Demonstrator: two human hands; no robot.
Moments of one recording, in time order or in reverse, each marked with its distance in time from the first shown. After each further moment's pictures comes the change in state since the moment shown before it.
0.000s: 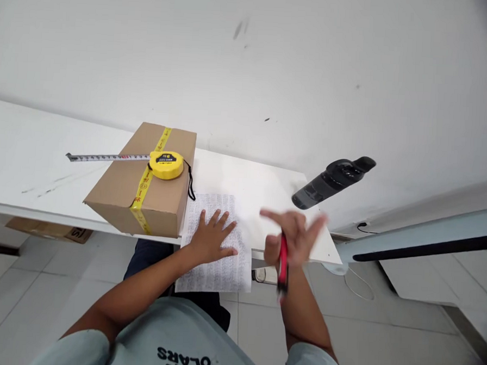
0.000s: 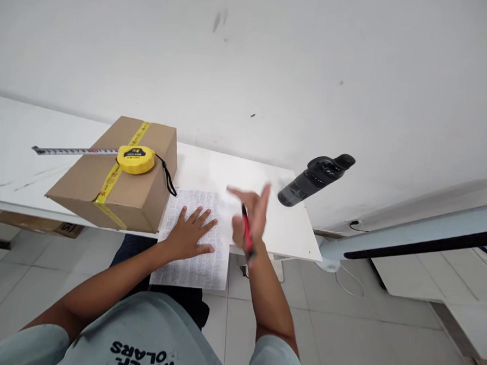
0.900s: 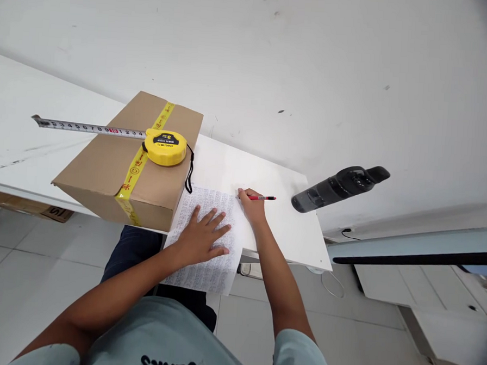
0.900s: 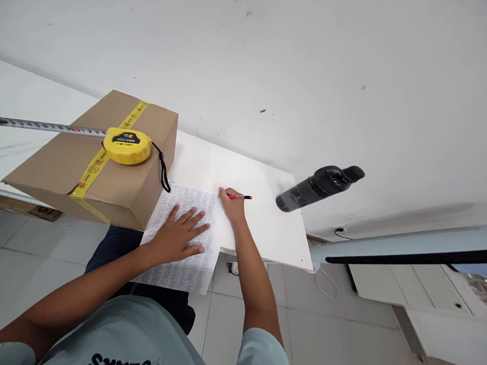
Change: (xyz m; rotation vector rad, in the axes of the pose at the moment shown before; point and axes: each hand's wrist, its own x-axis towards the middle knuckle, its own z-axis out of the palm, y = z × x) left_hand -0.016 -0.001 0.004 -0.016 0.072 0.052; right_hand 0.016 0.100 0.084 0.149 -0.266 0.839
